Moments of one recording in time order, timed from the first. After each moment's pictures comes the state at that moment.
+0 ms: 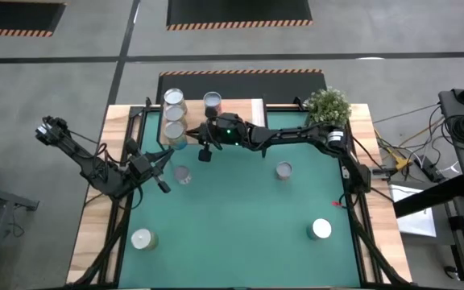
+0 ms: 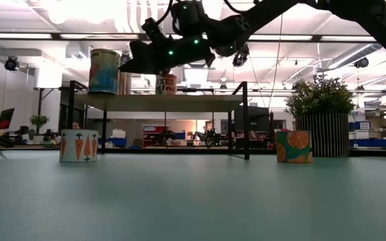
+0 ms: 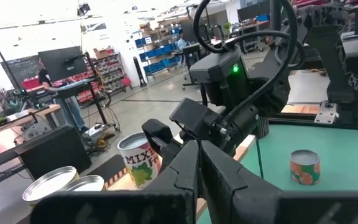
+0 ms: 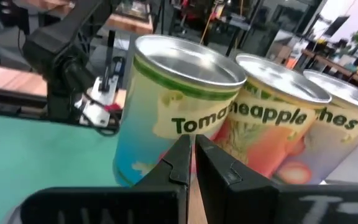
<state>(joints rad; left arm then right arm) -0.64 0.79 0.64 0.13 -1.35 0.17 -0.22 2.16 1.67 0.39 -0.06 -0.31</state>
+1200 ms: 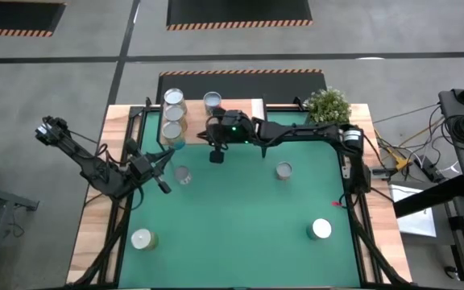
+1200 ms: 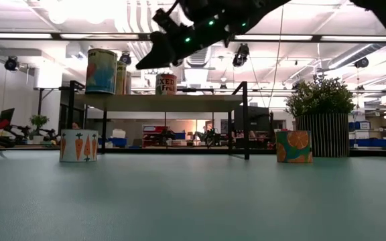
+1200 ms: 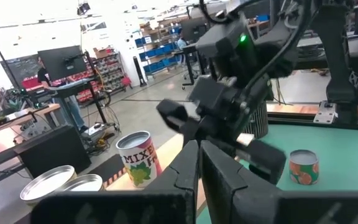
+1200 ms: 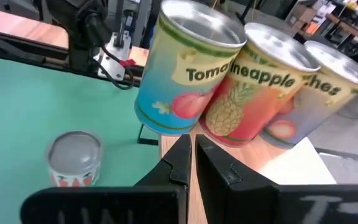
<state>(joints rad) -0.64 0.80 0.64 0.12 -1.35 0.16 -0.21 1.99 1.60 0.08 -0.05 -0.36</state>
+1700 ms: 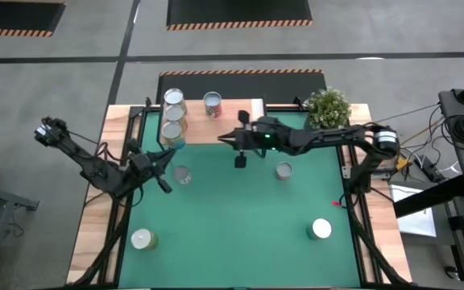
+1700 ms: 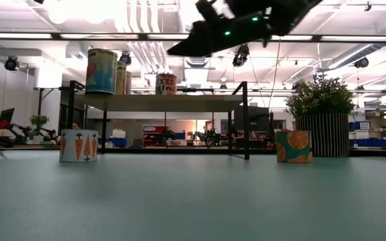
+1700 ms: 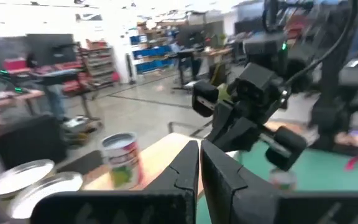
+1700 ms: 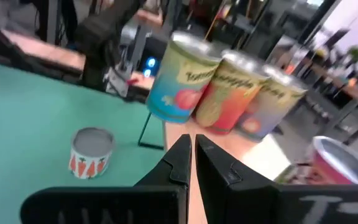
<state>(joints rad) -0.60 0.81 0.64 0.20 -1.30 0.09 -0.21 1.67 1.12 0.42 -0.06 -0.41</state>
